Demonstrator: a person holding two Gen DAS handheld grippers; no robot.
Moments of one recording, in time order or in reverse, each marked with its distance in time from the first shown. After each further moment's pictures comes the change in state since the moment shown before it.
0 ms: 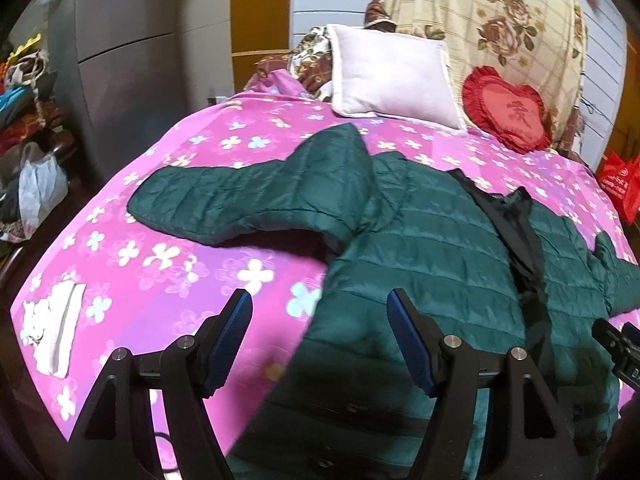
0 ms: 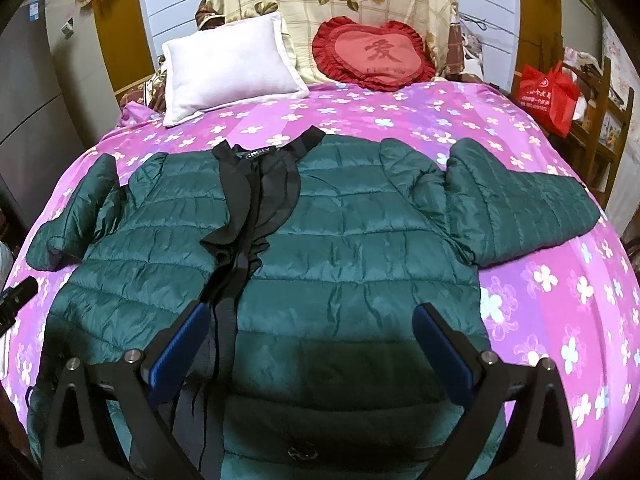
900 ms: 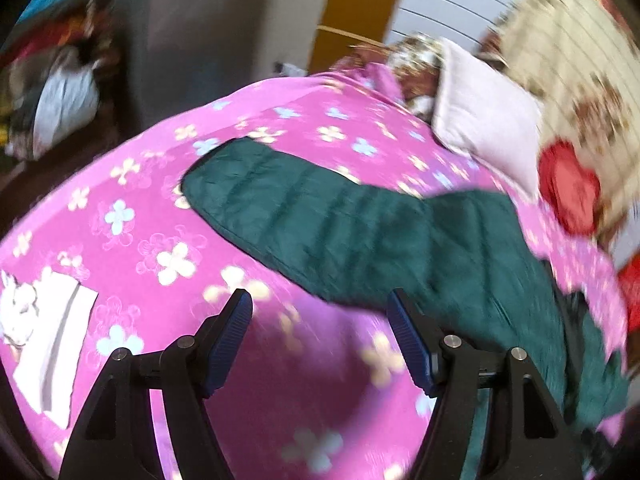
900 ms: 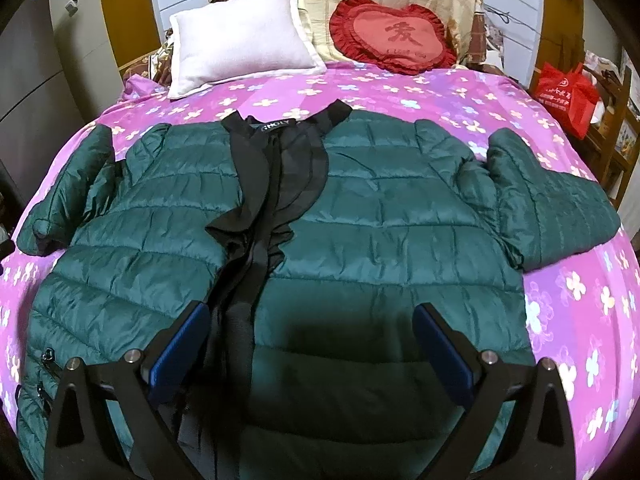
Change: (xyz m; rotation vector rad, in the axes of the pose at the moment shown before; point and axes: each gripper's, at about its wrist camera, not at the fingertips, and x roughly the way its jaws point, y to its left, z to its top) left arm 0.080 0.151 0.046 -0.353 0.045 0.014; right arm 0.042 0.024 0.004 -0.042 0.059 0.017
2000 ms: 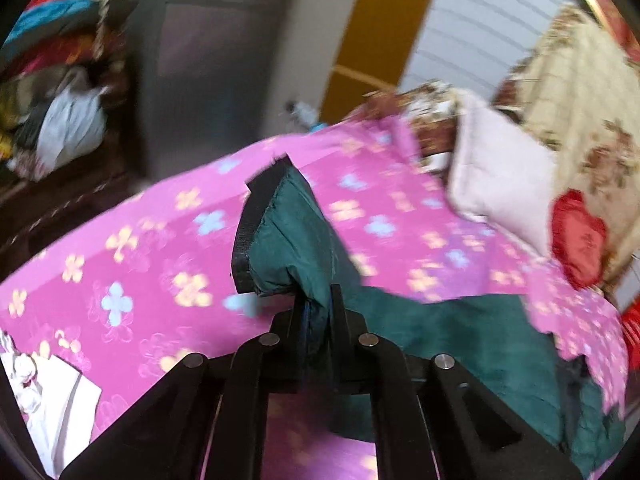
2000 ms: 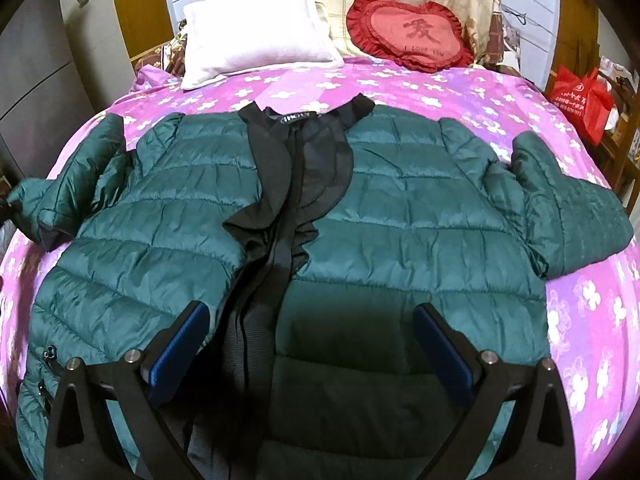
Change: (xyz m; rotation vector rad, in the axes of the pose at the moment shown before) left arm 0.001 -0.014 0.057 0.008 -0.165 -0.019; right arm 0.011 0.012 0.003 -0.031 0.010 0.038
